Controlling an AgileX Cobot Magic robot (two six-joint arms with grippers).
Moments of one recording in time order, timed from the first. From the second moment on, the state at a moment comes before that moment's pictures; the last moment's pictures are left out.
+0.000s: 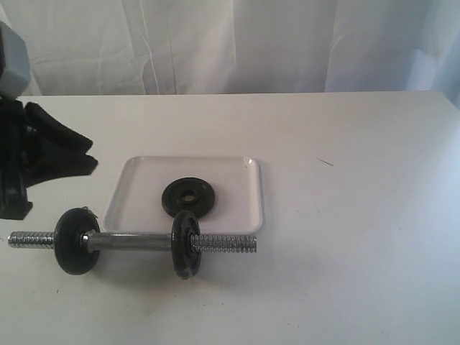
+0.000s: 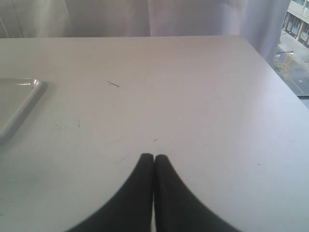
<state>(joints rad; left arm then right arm) -0.12 1.21 -0.83 -1.00 0.86 1.73 0.01 0.01 -0.01 0.04 0.36 0.02</state>
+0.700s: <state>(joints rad) -0.37 1.43 -0.84 -0.59 0.72 1.54 0.01 0.01 -0.01 0.04 0.36 0.02</state>
